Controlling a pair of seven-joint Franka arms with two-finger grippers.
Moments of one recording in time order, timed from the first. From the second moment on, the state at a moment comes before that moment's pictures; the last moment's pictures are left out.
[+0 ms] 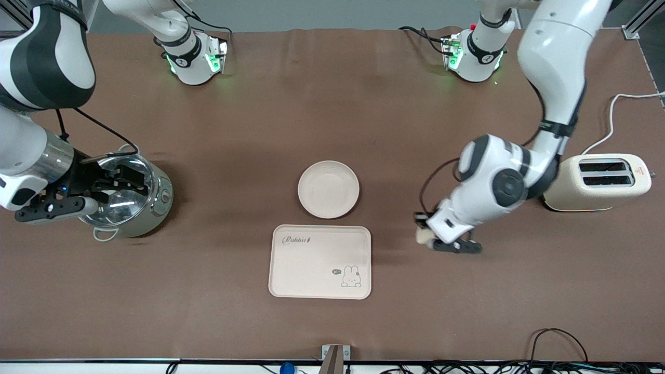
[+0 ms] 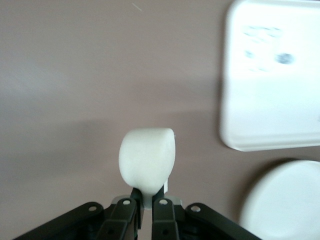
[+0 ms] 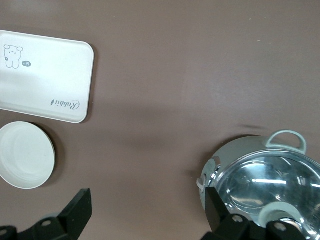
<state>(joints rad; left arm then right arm) -0.17 0.57 -0.31 -1.62 -0.04 2.21 -0.41 0.22 0.24 -0.17 -1.50 0.18 1.76 -0.11</state>
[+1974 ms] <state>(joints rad) -0.10 0.28 -0.29 -1.52 0.16 1.74 -0.40 0.66 0.57 -0.16 -1.73 0.48 2.20 0.07</state>
